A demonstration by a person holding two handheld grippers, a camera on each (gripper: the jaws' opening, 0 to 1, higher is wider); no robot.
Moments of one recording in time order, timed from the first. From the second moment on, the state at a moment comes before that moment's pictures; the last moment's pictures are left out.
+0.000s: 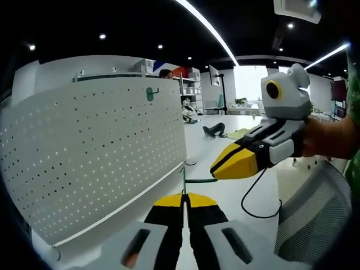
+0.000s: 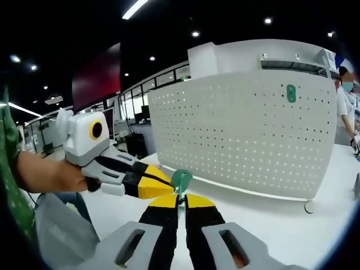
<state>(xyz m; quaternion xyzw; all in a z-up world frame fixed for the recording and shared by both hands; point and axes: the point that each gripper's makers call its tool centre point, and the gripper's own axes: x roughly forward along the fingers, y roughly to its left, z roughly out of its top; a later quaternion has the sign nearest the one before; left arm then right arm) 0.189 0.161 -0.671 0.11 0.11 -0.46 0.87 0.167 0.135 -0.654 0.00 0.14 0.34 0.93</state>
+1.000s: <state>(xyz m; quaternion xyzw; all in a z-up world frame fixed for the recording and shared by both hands) 0.190 0.155 -0.669 0.04 0.12 -0.47 0.88 0.175 0.129 -0.646 0.02 0.12 0.32 0.94</state>
